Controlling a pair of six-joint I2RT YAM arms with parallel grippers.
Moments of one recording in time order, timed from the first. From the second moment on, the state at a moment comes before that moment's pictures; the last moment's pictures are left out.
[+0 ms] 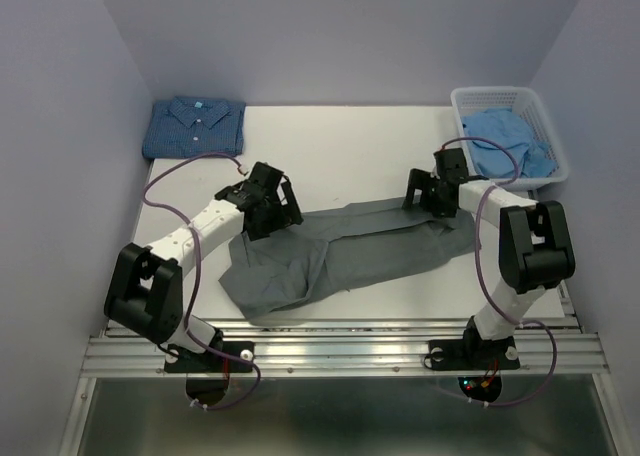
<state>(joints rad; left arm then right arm) -0.50 1.44 1.00 -0.59 -0.08 -0.77 0.13 1.70 1.02 -0.30 -0.05 0.35</state>
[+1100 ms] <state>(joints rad) -0.12 2.17 1.67 -0.48 -0.09 -0.60 0.13 2.03 1.34 -0.04 -0.19 0.27</state>
